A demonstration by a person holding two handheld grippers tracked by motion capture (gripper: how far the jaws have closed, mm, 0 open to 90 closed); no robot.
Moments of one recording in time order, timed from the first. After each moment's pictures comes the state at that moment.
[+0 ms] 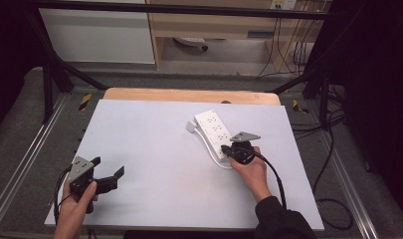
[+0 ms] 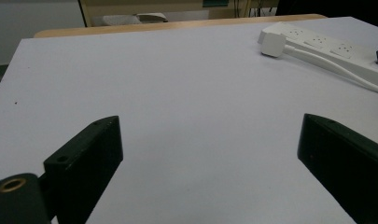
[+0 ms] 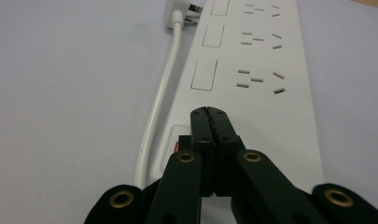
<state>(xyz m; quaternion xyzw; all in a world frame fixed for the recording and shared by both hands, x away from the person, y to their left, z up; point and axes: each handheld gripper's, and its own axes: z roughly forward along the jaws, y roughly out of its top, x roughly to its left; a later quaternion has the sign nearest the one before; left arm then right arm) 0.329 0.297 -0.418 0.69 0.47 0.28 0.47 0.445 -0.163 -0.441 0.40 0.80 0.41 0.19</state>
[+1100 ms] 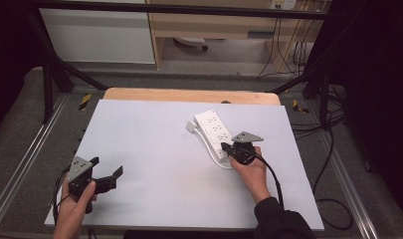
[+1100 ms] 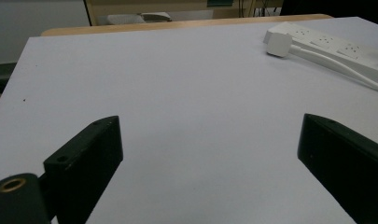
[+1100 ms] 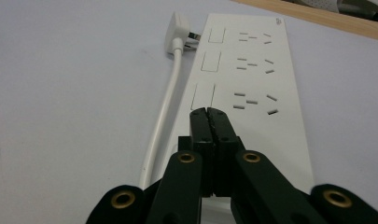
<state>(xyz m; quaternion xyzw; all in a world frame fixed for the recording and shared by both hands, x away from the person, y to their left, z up) 0.329 0.300 -0.419 0.69 0.48 0.28 0.47 0.441 -0.164 -0.438 0.40 0.77 0.44 0.21</state>
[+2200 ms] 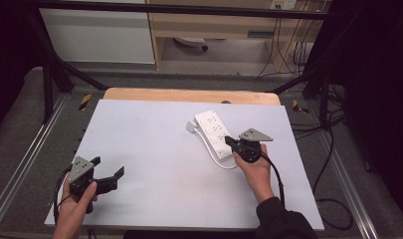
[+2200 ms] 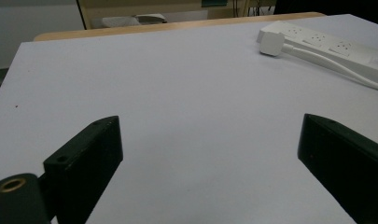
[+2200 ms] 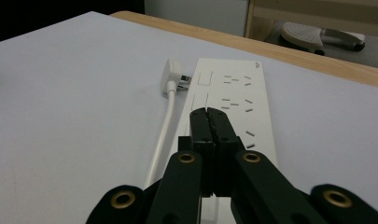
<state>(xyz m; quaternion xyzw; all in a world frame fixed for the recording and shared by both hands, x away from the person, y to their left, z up) 0.328 0.297 -0.418 0.69 0.47 0.28 0.47 0.435 -0.175 -0.418 0.39 0.74 0.49 0.24</state>
